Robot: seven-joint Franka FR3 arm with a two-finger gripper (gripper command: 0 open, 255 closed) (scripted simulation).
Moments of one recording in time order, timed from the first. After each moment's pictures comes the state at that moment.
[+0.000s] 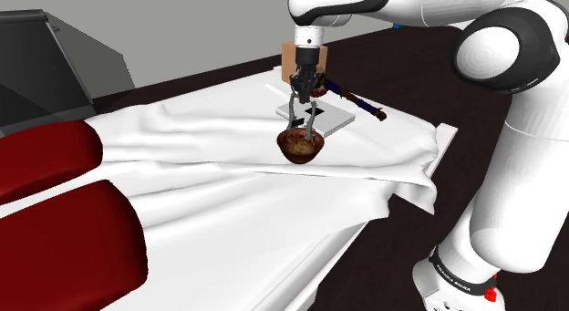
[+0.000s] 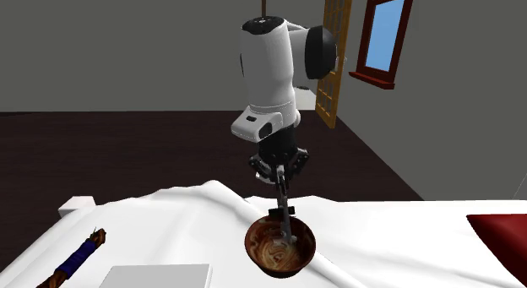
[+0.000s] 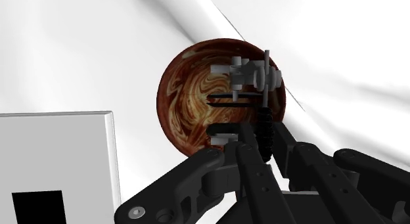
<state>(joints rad) 0.02 0.21 -0.19 -1.52 0.16 1.59 -0.13</state>
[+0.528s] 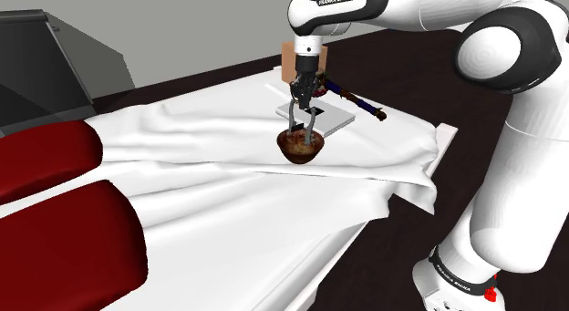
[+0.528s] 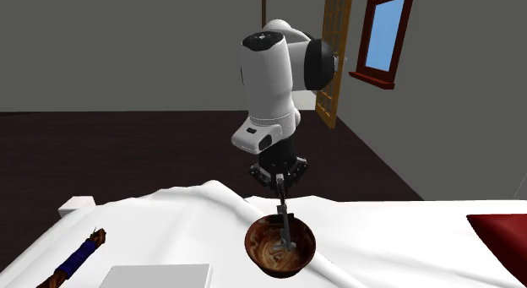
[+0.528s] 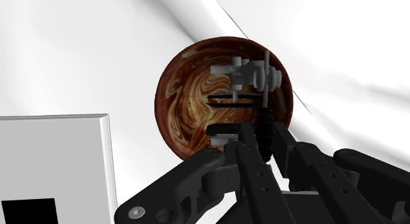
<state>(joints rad) 0.03 0.21 -0.18 -1.59 0.16 1.65 -0.14</state>
